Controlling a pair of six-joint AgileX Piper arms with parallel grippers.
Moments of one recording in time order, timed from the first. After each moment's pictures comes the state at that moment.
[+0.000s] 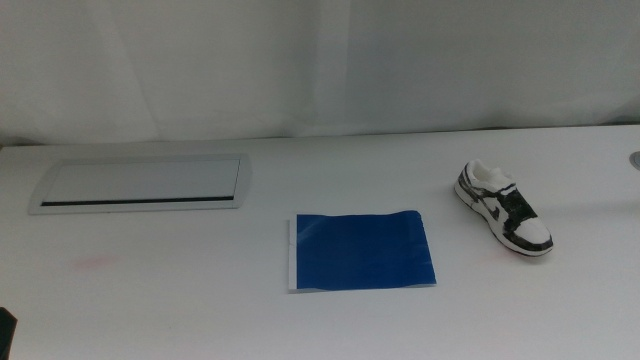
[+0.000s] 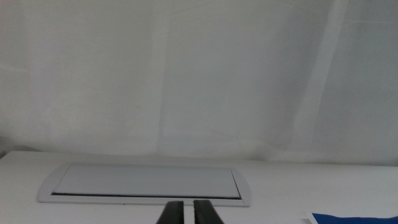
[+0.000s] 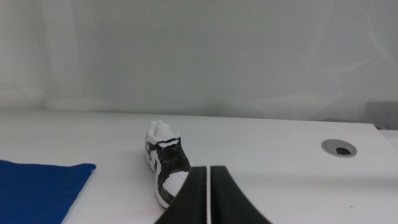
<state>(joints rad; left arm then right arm) -0.05 0.01 0.00 0.13 0.14 -0.25 0.18 0.16 -0.01 -0.23 0.04 0.19</state>
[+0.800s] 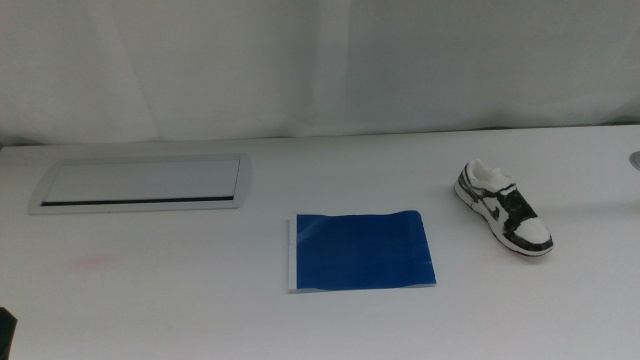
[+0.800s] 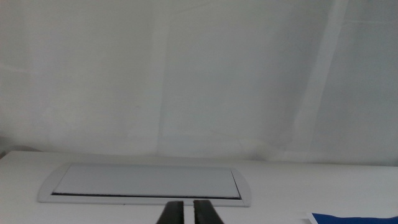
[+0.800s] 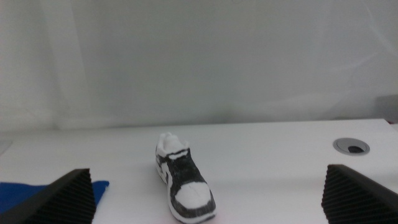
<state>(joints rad) -0.05 0.01 0.00 0.13 0.14 -0.25 0.18 0.16 -0.01 -0.15 0.01 0.19</state>
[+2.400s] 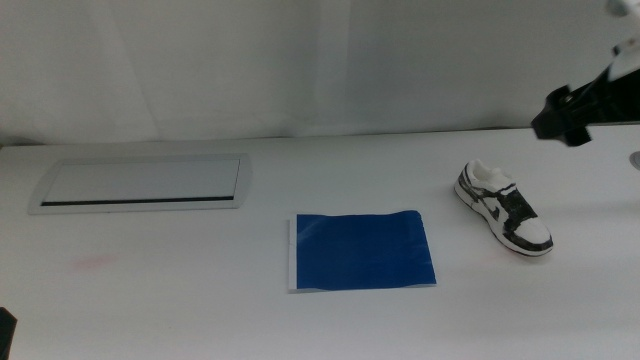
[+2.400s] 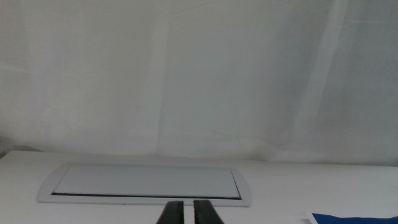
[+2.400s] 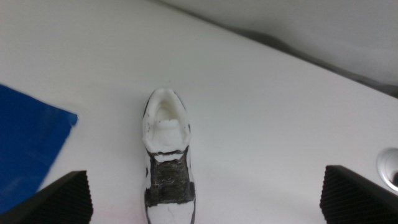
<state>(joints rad) -0.05 0.01 0.00 0.13 0.14 -0.25 0.18 1.49 -1.27 0.10 0.77 -0.39</state>
